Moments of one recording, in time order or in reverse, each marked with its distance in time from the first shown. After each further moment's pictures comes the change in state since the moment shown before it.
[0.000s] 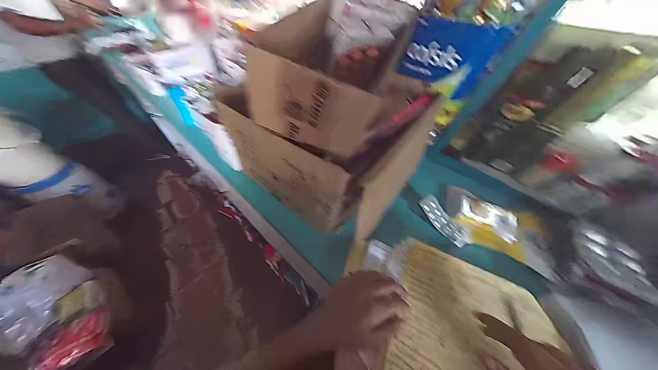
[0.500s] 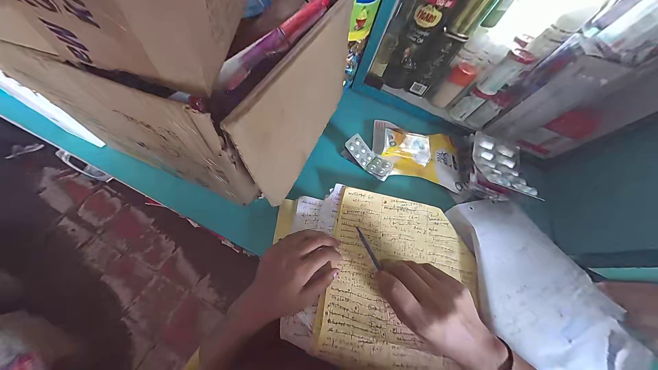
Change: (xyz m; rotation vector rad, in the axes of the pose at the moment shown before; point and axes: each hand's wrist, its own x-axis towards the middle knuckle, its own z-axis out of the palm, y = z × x) left_hand 0.002 -0.002 -0.003 0.059 -0.043 -0.053; right_hand 0.006 0.012 0.058 -0.142 0.417 -0.367
